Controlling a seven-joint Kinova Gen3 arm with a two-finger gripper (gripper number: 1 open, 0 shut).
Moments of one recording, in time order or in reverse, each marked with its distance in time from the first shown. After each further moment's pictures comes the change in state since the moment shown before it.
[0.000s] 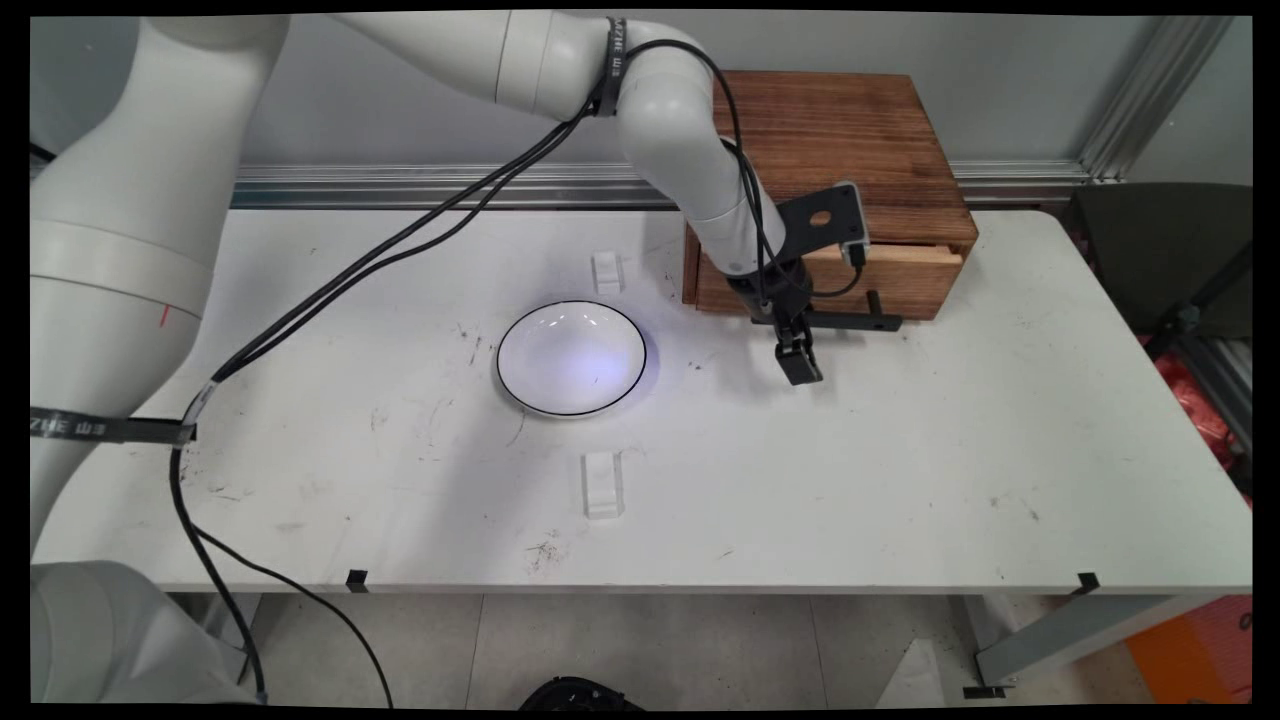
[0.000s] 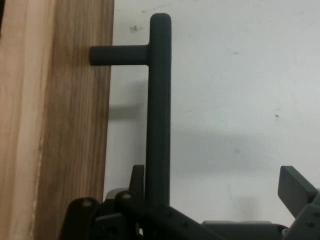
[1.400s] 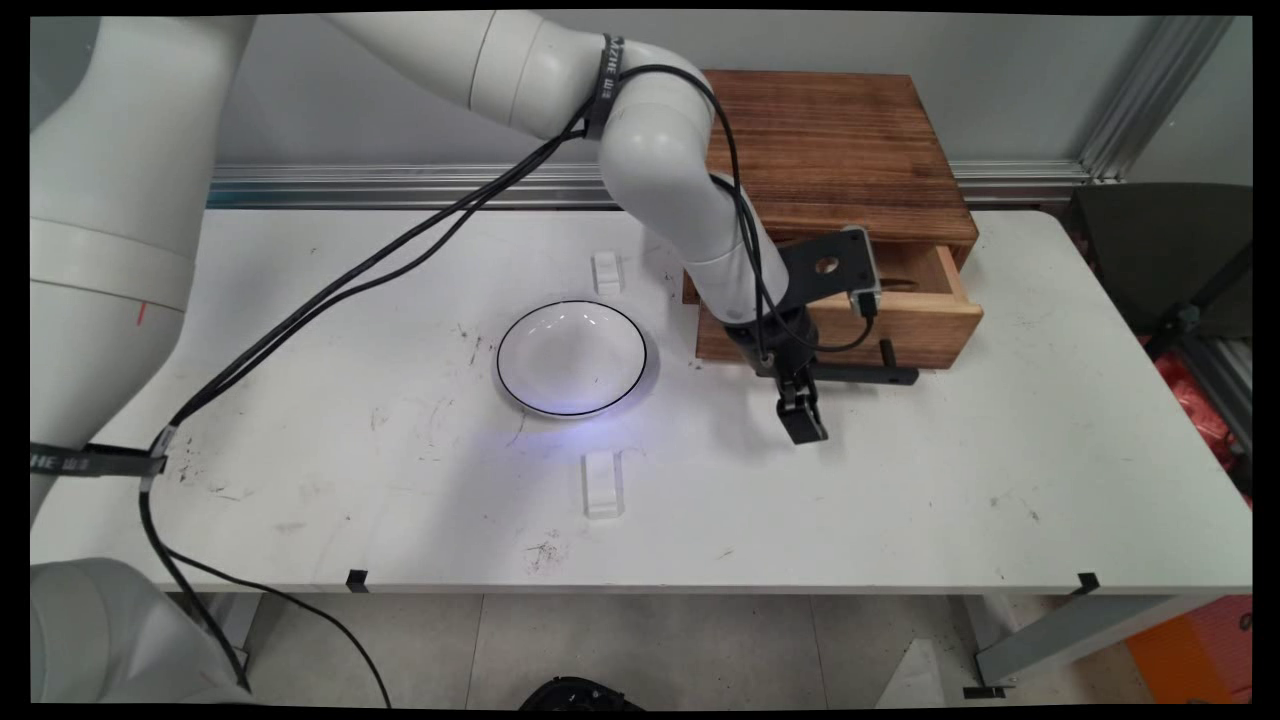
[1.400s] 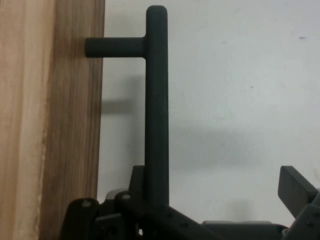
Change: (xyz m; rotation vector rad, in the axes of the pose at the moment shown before) arm 0.004 0.064 -0.016 -0.078 -0.004 -0.019
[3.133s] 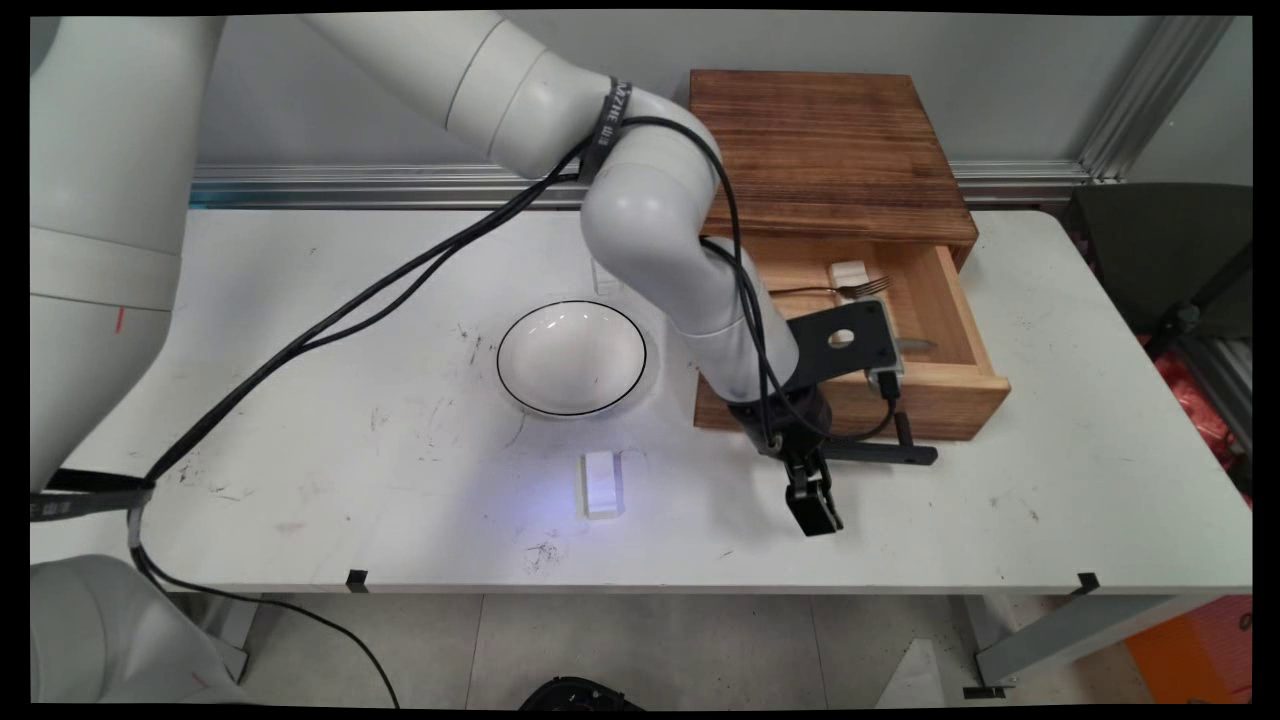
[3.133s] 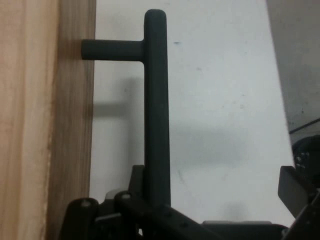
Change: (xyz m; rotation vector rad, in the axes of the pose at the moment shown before) arm 0.002 0.078 -0.005 -0.094 0.005 -0.030
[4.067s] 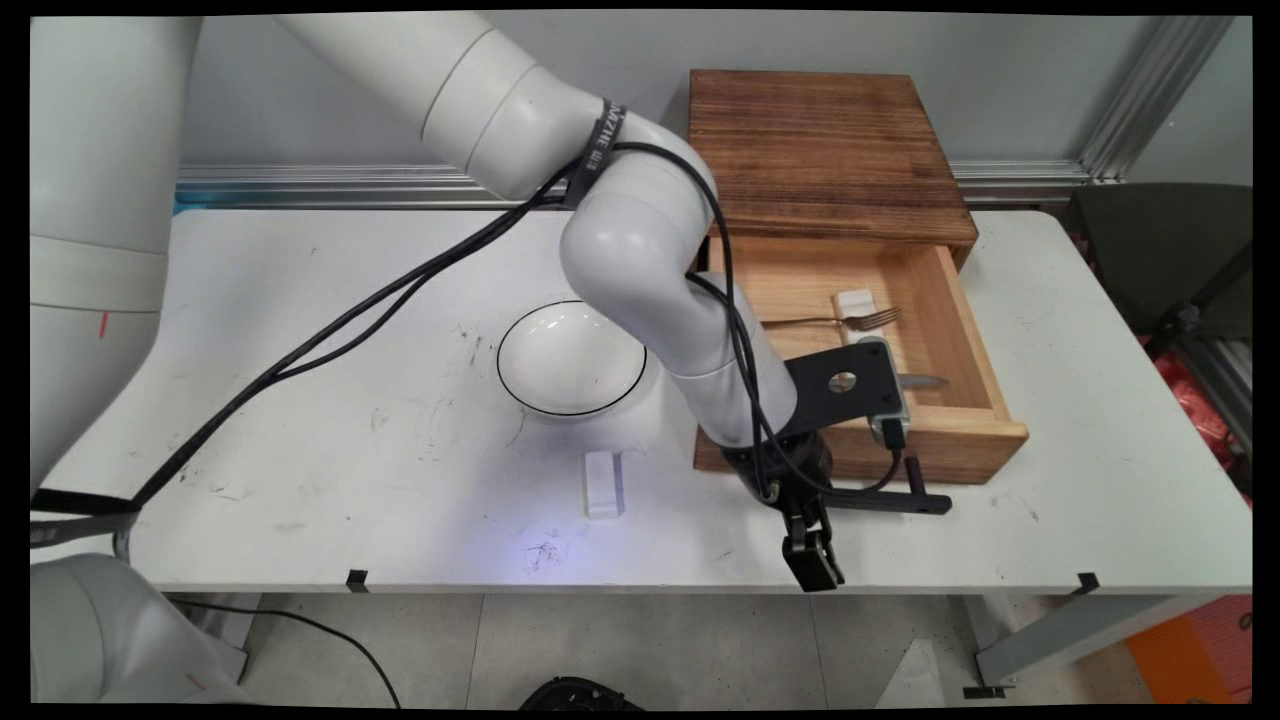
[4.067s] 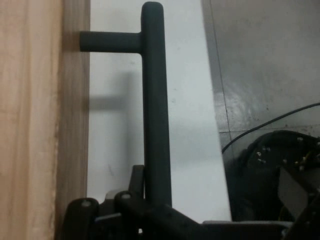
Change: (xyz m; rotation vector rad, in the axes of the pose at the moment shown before) arm -0.003 0.041 -0.005 -0.053 -0.002 -0.005
